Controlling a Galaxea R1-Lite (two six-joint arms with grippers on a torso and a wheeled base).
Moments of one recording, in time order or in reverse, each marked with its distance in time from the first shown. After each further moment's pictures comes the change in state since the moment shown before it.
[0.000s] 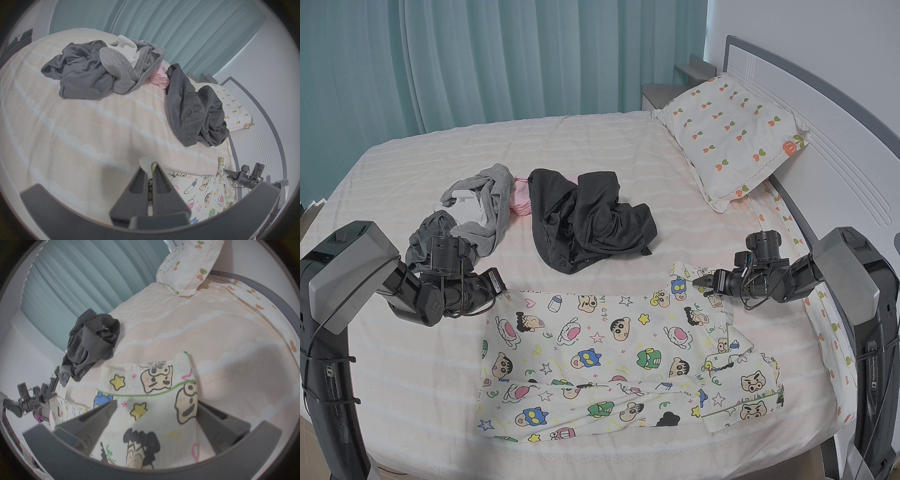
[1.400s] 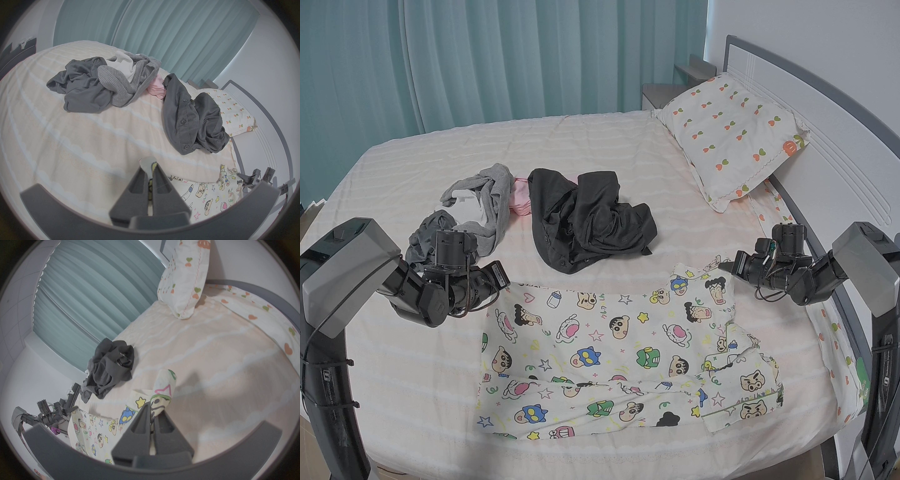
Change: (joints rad) left arm -0.049 -0.036 0.020 -0.042 0.142 -0.001; right arm -0.068 -0.103 0.182 -0.296 0.143 0.166
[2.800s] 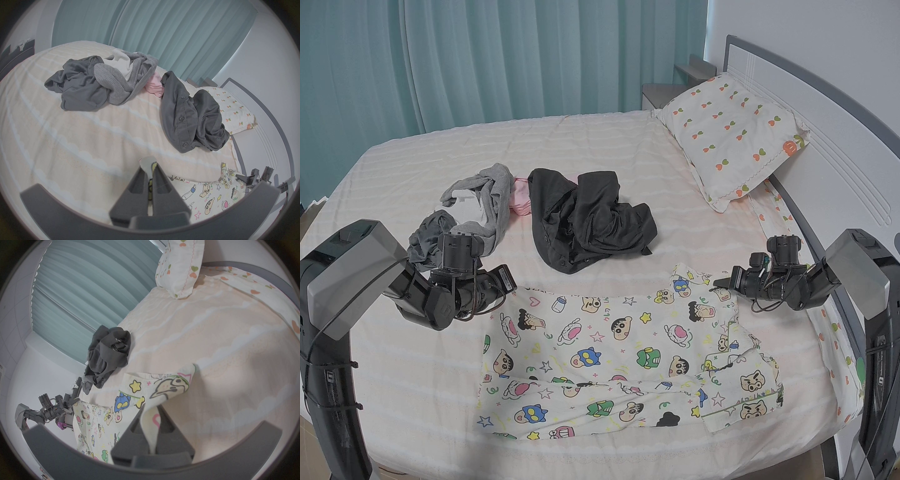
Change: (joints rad) left arm -0.024 0.016 -0.003 0.000 0.001 0.005; right arm -0.010 0.066 -0.036 0.092 0.091 -0.034
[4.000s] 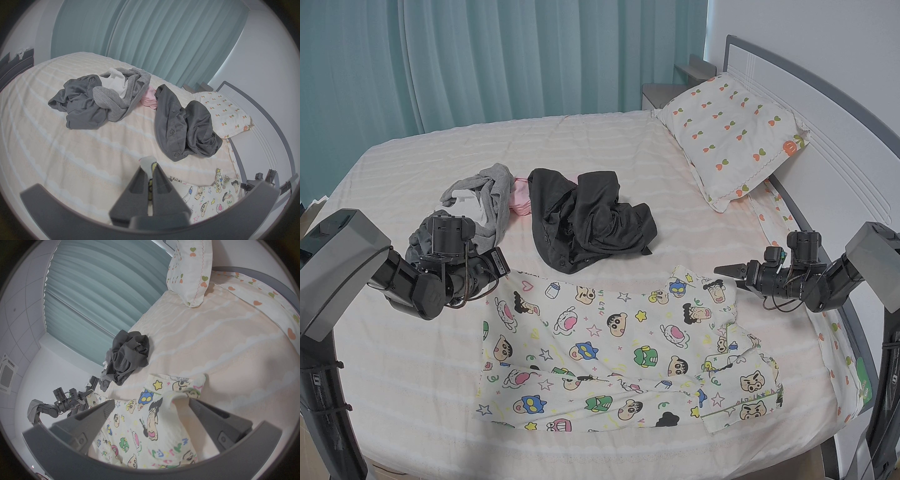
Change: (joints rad) left arm 0.000 -0.087 -0.001 0.017 0.052 0.033; right arm -0.039 -0.136 0.192 -0.130 0.152 0.019
